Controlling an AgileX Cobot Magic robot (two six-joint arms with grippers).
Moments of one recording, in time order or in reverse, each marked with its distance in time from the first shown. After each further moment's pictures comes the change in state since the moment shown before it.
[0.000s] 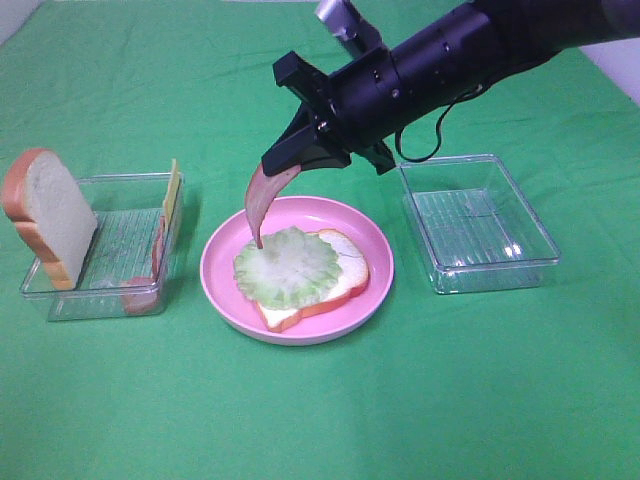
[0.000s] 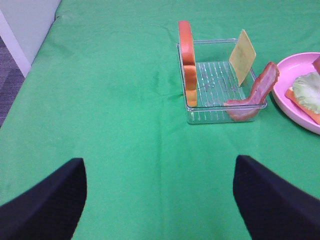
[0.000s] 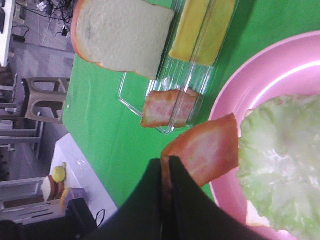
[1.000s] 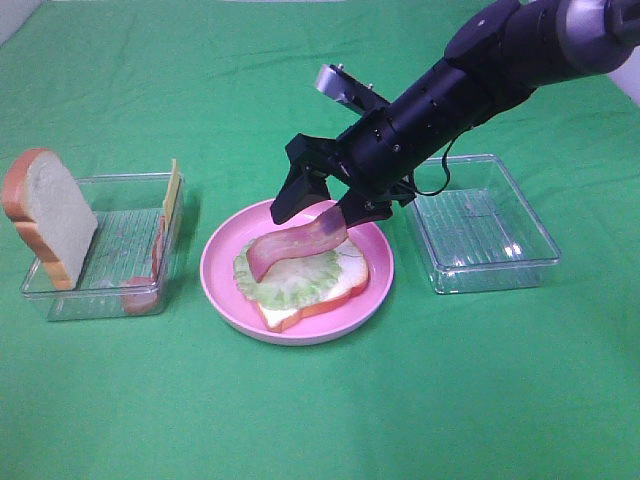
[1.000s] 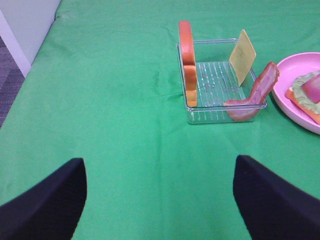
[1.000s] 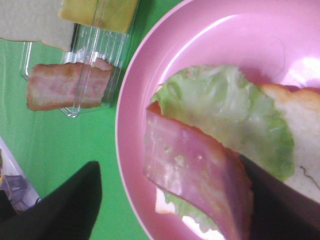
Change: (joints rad) left arm 0.000 0.000 0.000 0.000 0.000 0.000; right arm 0.000 0.067 0.000 -0.246 -0.086 0.053
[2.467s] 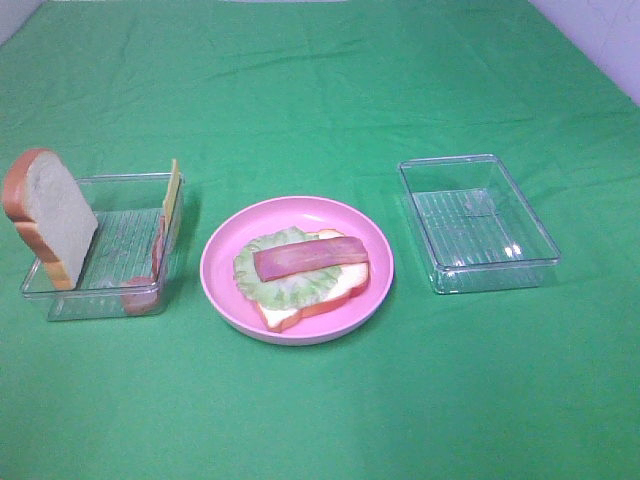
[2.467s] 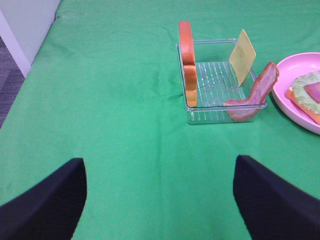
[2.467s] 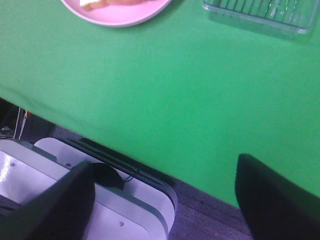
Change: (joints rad) left arm 0.000 0.000 0.000 0.000 0.000 0.000; right arm 0.000 -1.353 0.644 -0.732 0.355 0.497
